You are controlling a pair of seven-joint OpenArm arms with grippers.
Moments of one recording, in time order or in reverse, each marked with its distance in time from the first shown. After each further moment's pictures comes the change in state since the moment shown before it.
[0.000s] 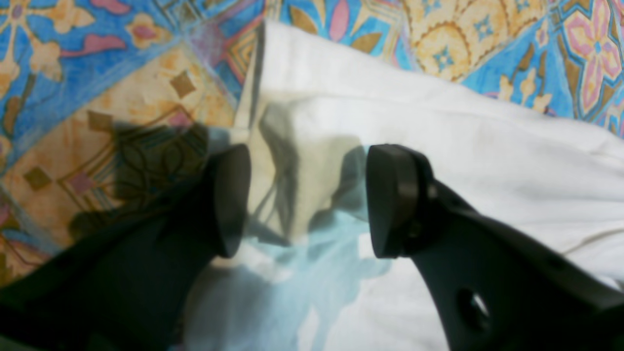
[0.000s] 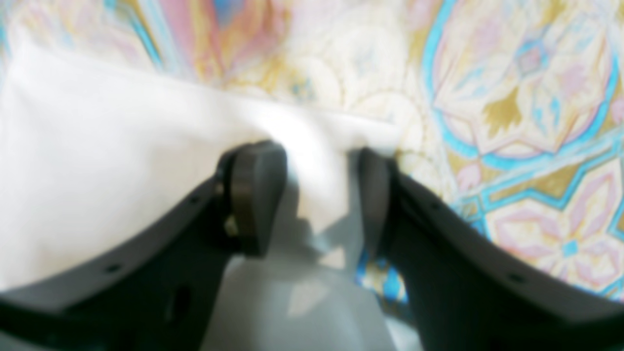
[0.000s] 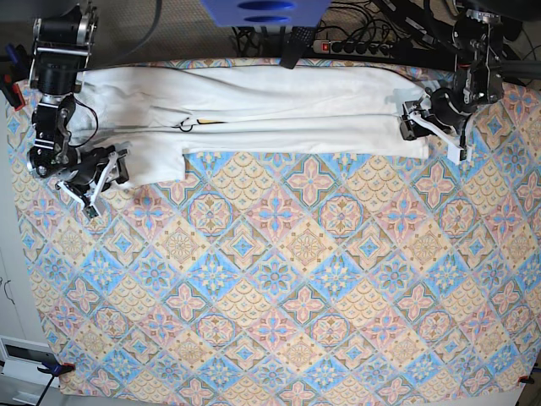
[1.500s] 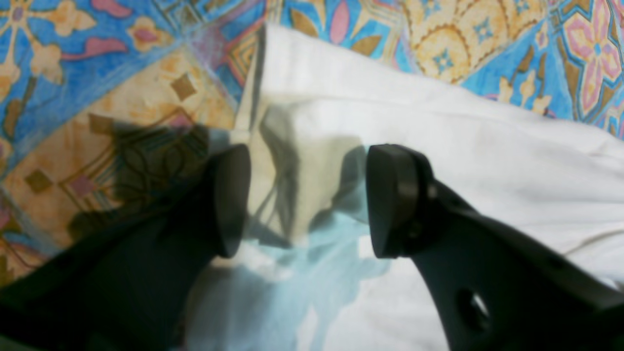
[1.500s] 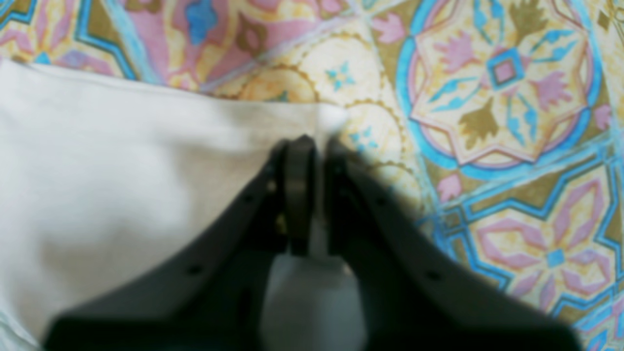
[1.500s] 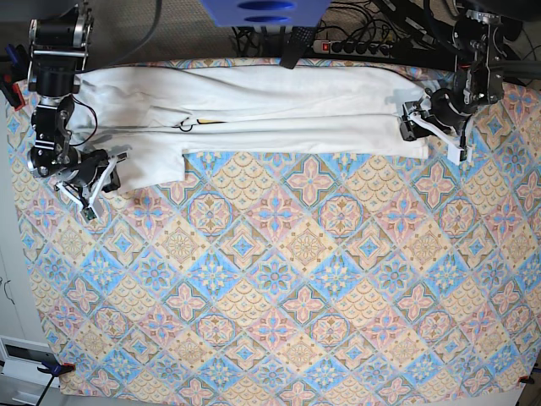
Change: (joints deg) left arm -0.2 0.0 0.0 0.0 0.0 0.0 0.0; right arm 0.2 1.0 -3.2 -1.8 0.6 -1.4 3.5
